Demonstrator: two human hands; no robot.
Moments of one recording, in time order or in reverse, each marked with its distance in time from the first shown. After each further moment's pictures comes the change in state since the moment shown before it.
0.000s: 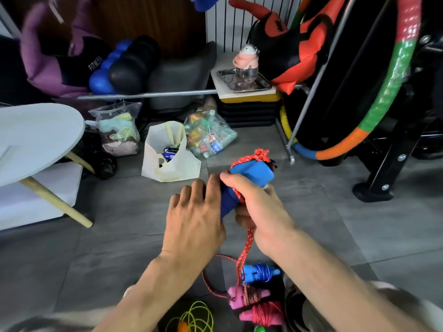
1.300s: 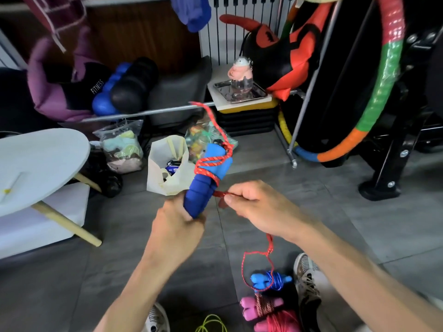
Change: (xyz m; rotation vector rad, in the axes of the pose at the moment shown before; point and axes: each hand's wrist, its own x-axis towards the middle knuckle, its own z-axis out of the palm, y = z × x) left_hand 0.013 -0.029 -0.019 -0.627 -0.095 -0.461; right_hand 0.010 -0.024 -0.021 -0.809 -0.370 -0.363
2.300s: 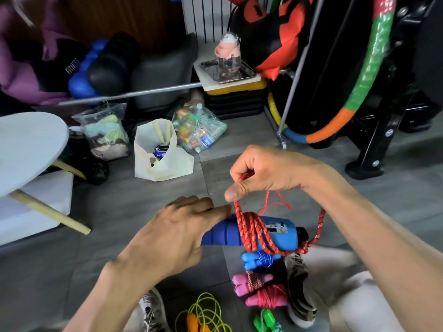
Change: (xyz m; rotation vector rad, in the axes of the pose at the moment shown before) left_hand -0.017 -0.006 -0.006 0.555 -0.424 0.909; right_hand 0.015 0.008 -0.049 -0.173 -0.326 -0.209
